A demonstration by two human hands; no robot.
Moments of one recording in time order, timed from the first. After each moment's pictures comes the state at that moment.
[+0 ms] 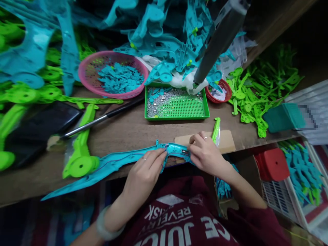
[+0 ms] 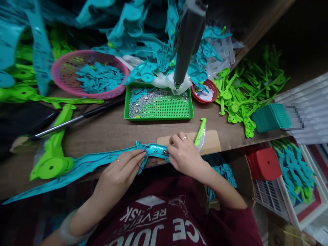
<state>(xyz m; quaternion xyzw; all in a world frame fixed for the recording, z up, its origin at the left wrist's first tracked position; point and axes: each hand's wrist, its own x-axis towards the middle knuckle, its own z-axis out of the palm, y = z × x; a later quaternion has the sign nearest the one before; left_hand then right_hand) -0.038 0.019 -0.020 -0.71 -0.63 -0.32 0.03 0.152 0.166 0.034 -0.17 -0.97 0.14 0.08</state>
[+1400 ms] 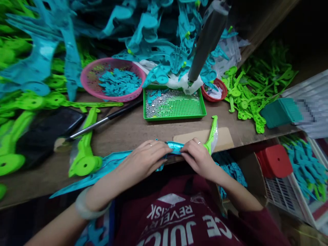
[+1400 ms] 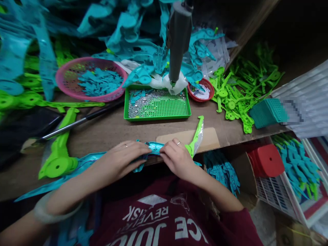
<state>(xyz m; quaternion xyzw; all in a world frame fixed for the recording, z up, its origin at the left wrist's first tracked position) -0.079 0.050 0.006 -0.81 -0.50 -0.25 -0.18 0.152 0.140 0.006 -0.20 -0.93 0.23 0.22</state>
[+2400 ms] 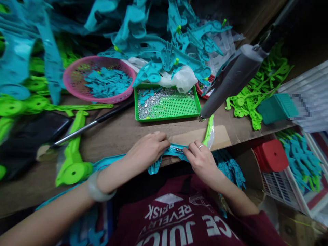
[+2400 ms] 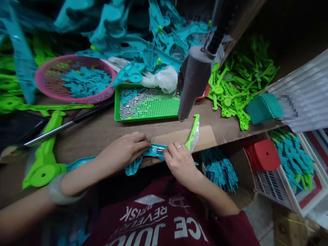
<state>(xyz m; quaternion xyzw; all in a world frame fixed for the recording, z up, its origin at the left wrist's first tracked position) -0.067 0.099 0.011 -0.83 -0.53 -0.07 -0.14 0.165 0.132 0.015 -0.24 -0.96 -0.04 0.09</state>
